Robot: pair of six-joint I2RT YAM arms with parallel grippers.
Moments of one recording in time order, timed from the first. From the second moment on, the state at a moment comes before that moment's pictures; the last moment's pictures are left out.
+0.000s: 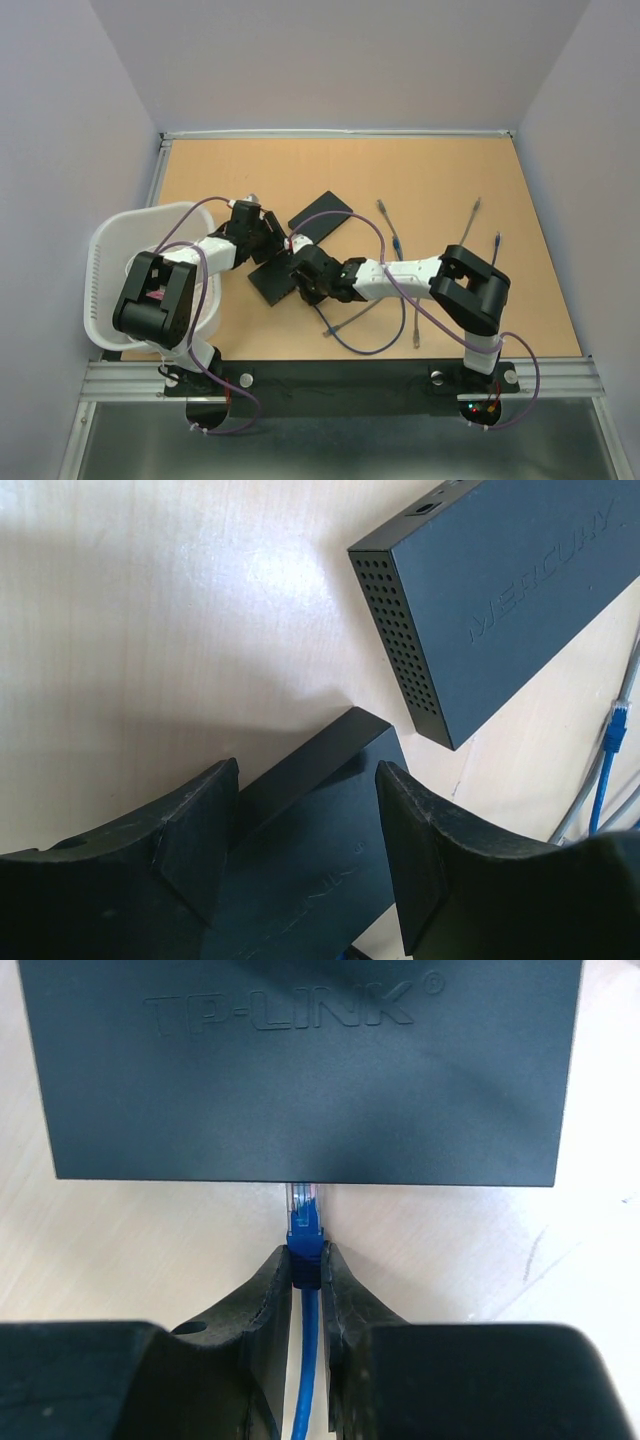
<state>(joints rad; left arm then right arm) -0.32 1.56 0.73 -0.02 0.15 -0.77 1.07 1.88 1.14 -0.12 0.15 0.40</state>
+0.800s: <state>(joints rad) -0.36 1.55 0.71 0.03 0.10 -0.77 1.08 1.89 1.26 -0.32 0.25 0.41</state>
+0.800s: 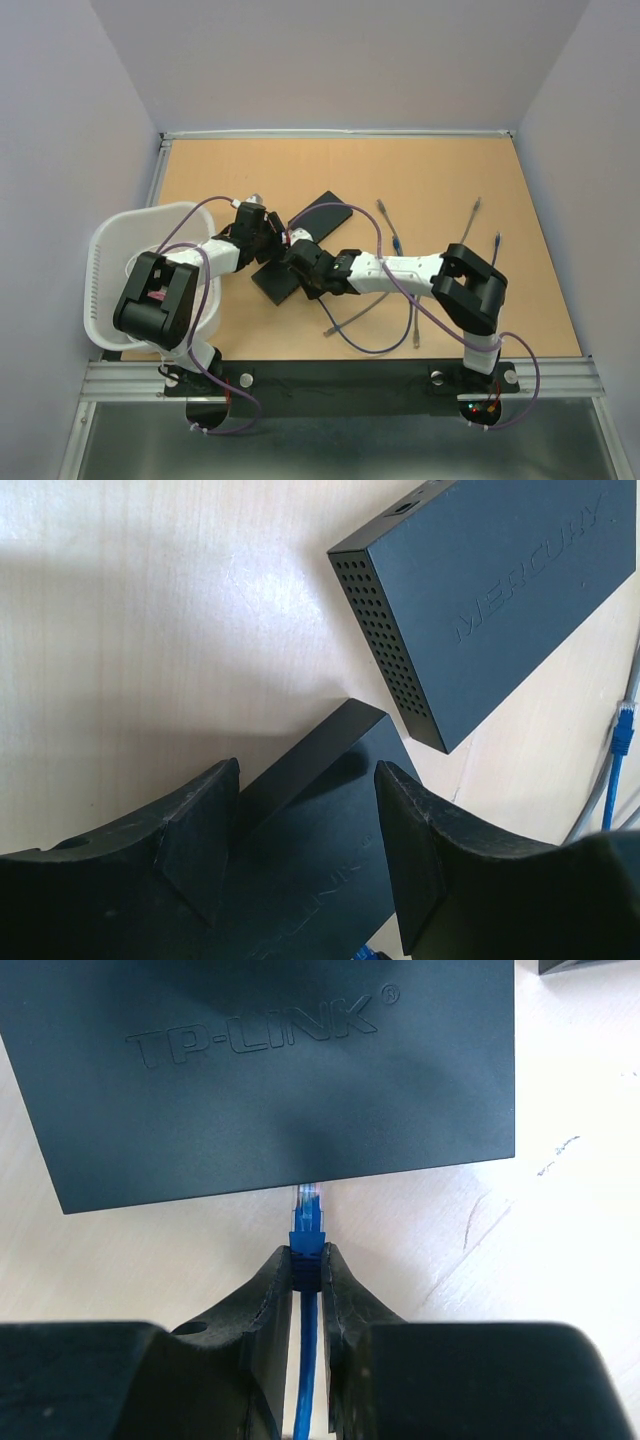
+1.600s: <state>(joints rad) -0.37 1.58 0.71 0.09 0.09 -0.77 1.10 1.91 1.29 -0.34 0.29 0.45</state>
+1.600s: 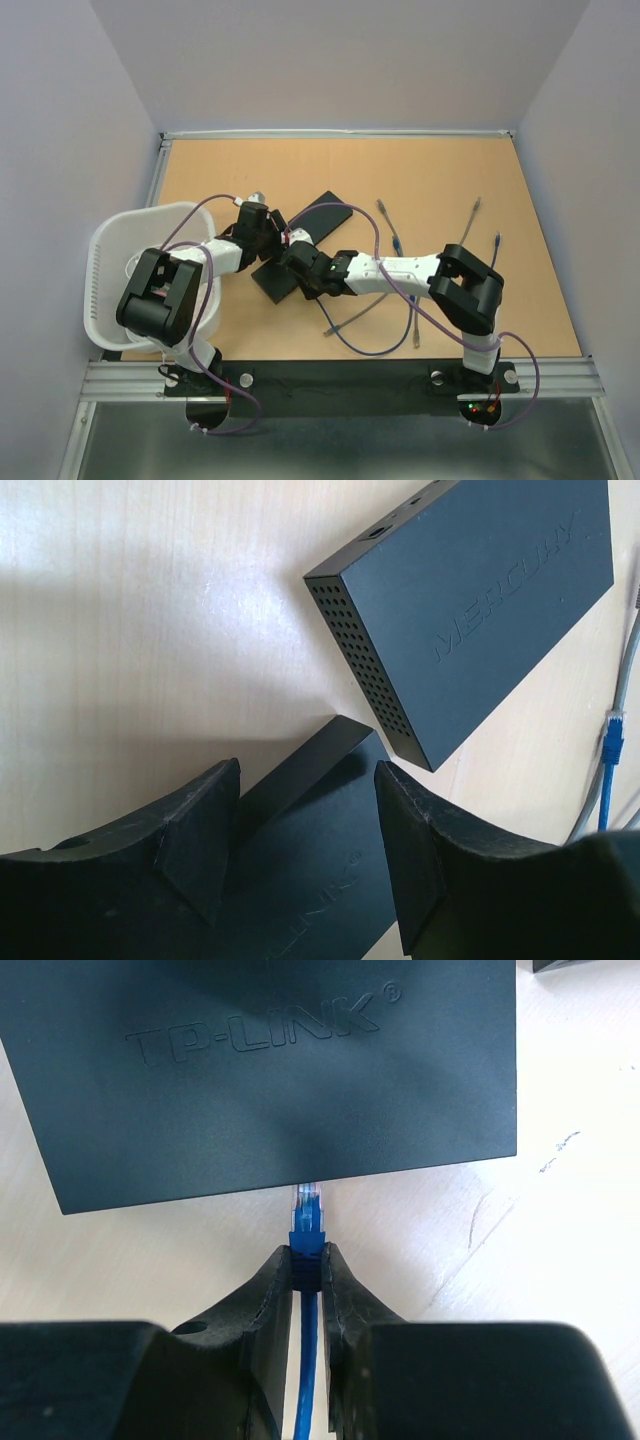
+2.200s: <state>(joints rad) -0.37 1.60 0.72 0.13 0.09 -0.77 1.10 1.91 1.30 -0.33 0.29 0.46</state>
